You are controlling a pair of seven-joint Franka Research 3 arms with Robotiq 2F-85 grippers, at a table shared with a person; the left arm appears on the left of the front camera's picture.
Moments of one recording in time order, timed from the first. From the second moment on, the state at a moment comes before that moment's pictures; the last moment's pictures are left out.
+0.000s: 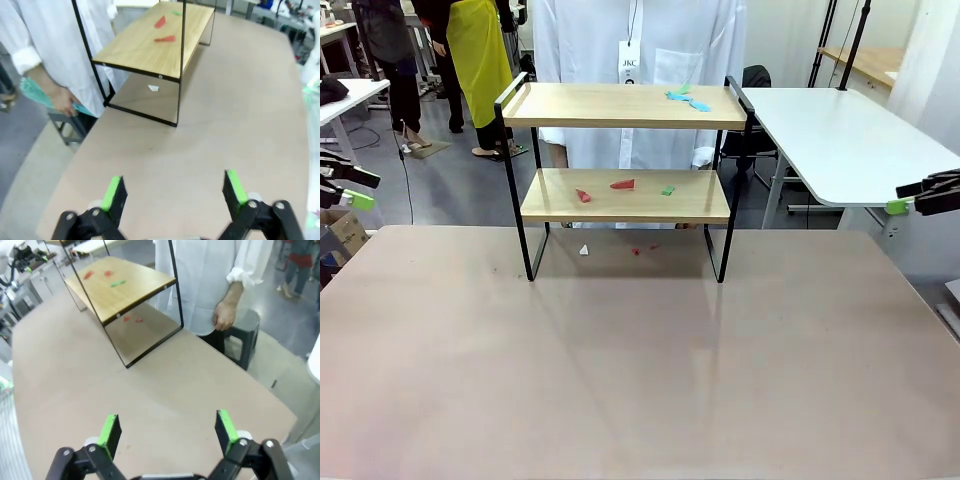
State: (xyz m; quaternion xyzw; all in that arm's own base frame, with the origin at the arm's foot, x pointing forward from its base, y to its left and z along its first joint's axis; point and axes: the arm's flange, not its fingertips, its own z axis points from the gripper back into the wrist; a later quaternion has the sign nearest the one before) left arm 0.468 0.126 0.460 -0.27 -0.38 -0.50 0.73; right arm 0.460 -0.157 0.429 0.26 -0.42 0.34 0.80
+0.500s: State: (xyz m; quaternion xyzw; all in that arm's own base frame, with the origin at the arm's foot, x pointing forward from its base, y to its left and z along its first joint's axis) left arm 0.471 0.127 0.459 -0.27 -0.37 -0.49 0.74; right arm 0.463 -0.158 0.424 0.27 -0.41 0.34 0.81
